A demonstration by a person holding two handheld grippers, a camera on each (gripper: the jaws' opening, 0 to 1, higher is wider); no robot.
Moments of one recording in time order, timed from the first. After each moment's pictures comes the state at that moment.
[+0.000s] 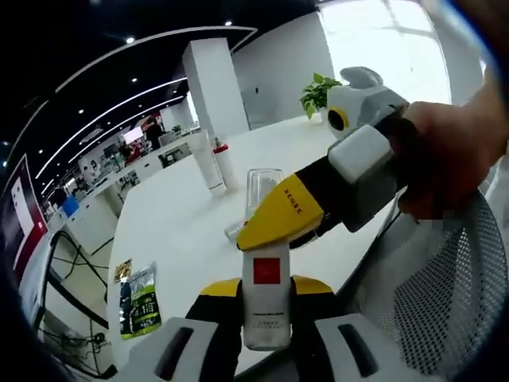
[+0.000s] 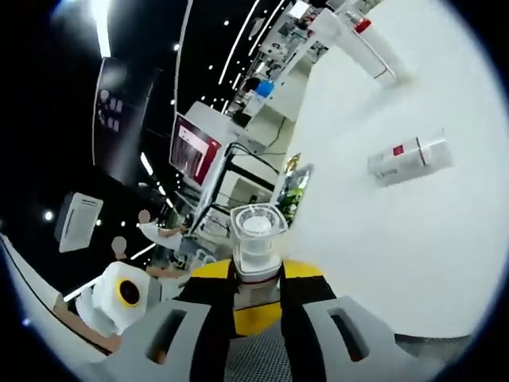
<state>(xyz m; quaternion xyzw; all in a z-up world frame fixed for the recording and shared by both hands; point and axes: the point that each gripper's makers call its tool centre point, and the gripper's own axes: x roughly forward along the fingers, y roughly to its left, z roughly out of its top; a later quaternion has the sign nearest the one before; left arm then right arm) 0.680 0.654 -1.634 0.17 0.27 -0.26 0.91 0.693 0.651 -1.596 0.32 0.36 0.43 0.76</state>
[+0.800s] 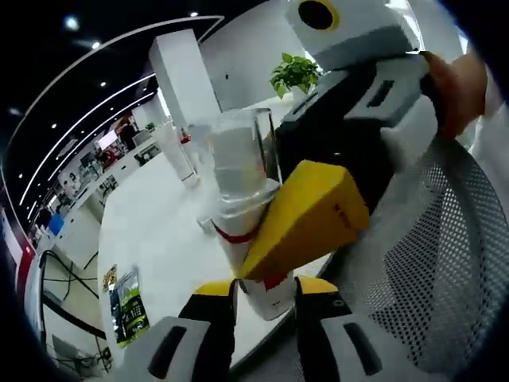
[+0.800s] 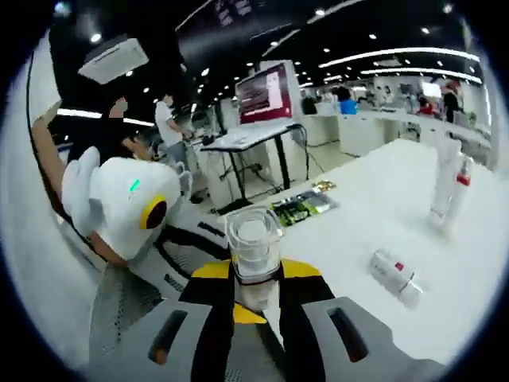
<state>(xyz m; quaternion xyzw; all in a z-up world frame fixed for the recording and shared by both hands) 0.661 0.639 -1.655 0.22 0.31 -0.32 0.87 0.651 0.653 -1.584 -0.10 0.17 0.60 0.77</state>
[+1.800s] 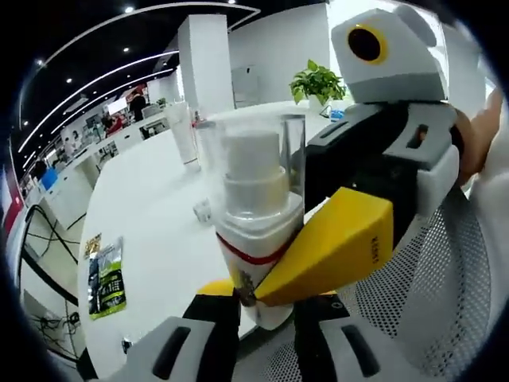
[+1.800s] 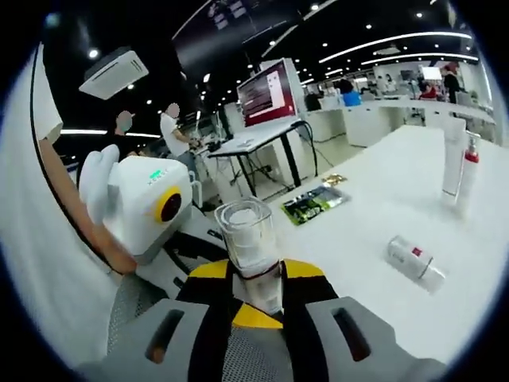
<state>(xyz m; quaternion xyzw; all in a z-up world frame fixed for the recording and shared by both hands) 0.661 0.635 -1.651 0.11 0.35 -0.30 0.88 0.659 0.652 -1.585 0.02 0.25 0.57 0.78</state>
